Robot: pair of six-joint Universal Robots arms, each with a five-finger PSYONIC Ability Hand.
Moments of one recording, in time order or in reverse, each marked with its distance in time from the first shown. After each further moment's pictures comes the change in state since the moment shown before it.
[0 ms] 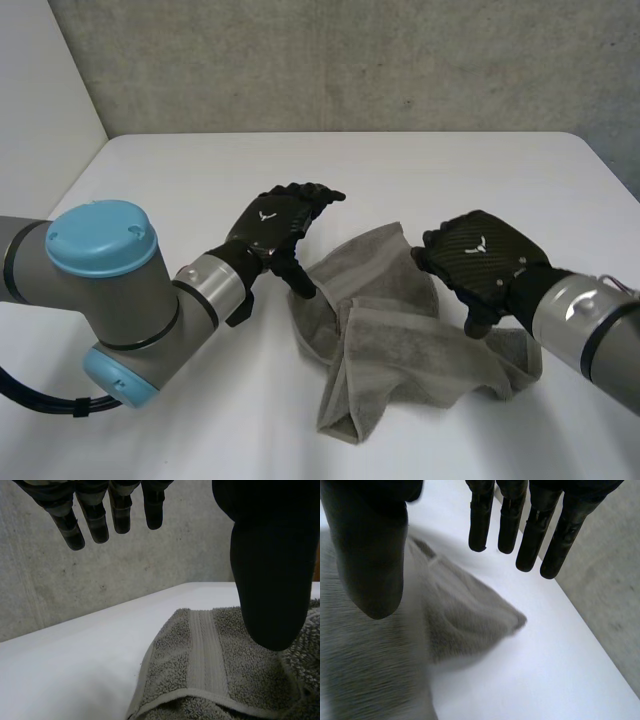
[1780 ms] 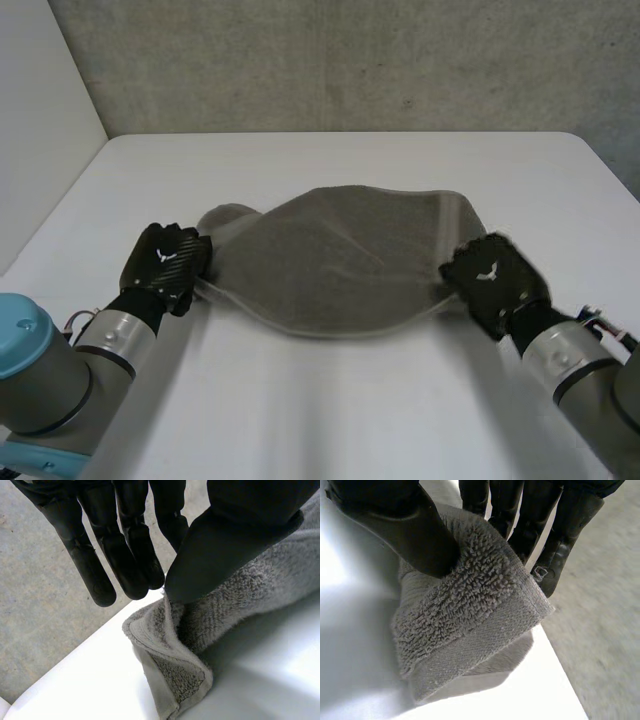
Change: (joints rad) left arm 0.271 0.171 -0.537 0.420 -0.060 0.445; right arm -0.104 0.109 0.344 -0.688 -0.018 -0.070; left_hand 0.960 0.959 0.960 0.960 0.958; right_hand 0.865 0.833 0.852 0.847 0.893
